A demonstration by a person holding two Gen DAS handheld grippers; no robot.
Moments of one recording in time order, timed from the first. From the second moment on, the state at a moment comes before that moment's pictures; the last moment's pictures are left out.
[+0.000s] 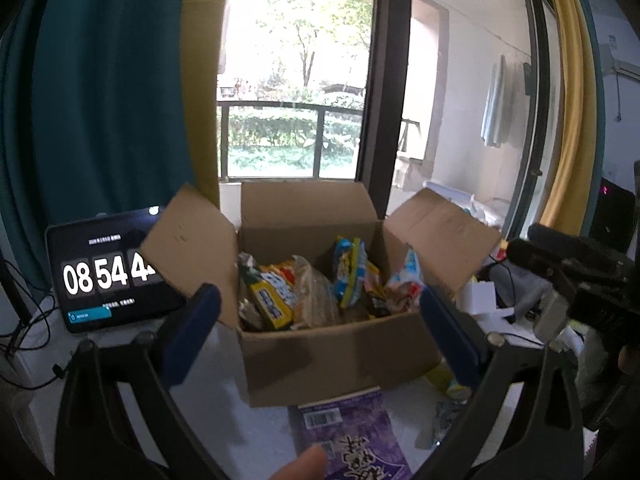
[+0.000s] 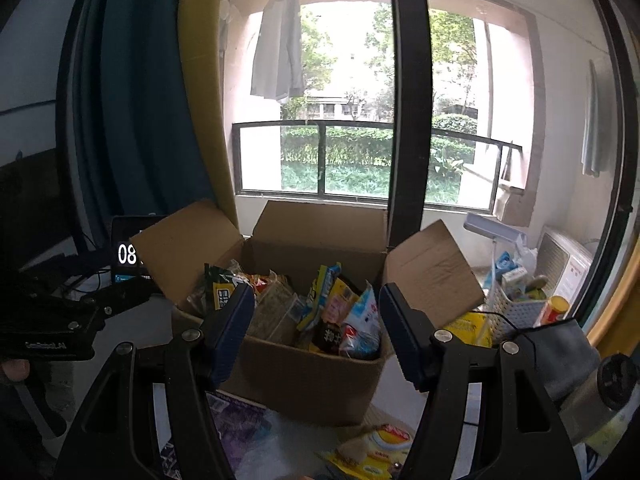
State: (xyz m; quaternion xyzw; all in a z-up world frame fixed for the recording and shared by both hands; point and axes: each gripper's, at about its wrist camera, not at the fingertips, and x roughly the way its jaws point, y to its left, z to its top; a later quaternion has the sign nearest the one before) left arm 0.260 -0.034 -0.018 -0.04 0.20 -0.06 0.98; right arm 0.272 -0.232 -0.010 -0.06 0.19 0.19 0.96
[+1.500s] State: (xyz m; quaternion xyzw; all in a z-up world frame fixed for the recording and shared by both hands) left arm 0.239 -0.077 -0.215 -0.09 0.46 -0.10 0.88; right arm 0.303 -0.330 -0.181 0.06 0.40 0.17 0.90
